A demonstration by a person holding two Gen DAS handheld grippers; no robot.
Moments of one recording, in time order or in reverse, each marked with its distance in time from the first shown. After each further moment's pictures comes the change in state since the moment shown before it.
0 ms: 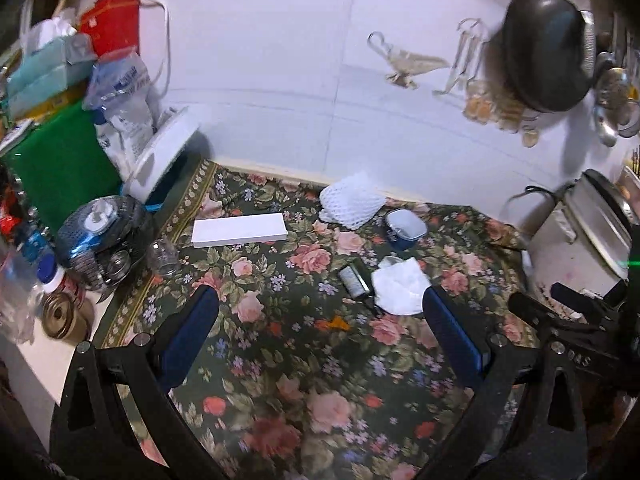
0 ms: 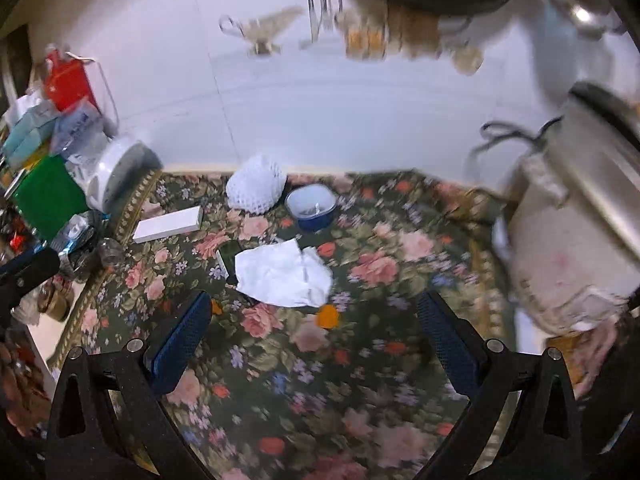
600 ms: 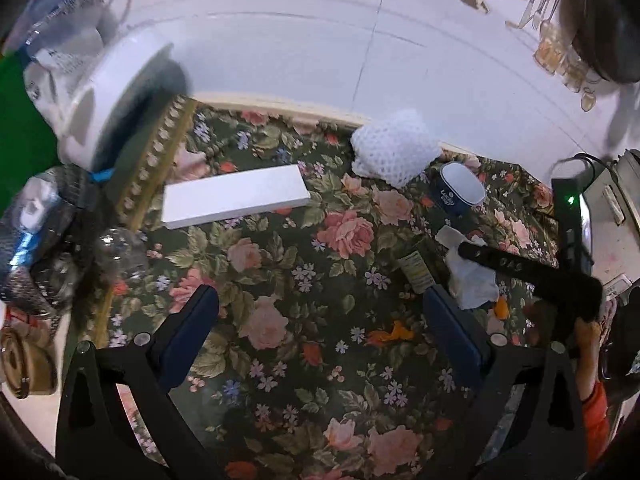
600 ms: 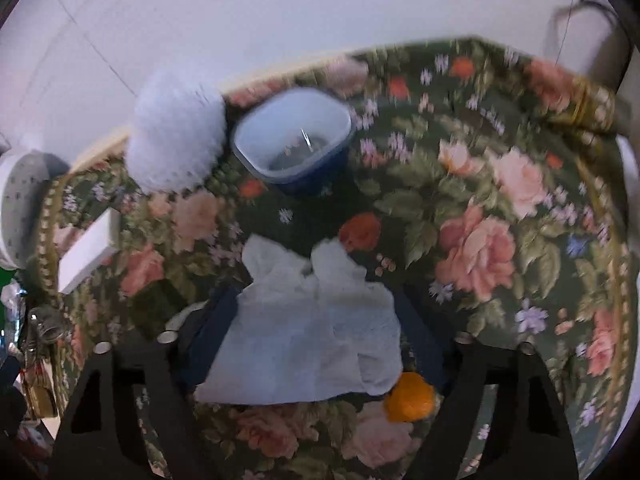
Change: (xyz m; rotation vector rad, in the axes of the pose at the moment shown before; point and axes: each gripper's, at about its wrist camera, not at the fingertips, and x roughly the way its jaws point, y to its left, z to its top) left arm 0.133 0.056 0.008 0.017 0.218 -0.067; right arm 0.198 -0.003 0.016 0.259 0.299 -0.036
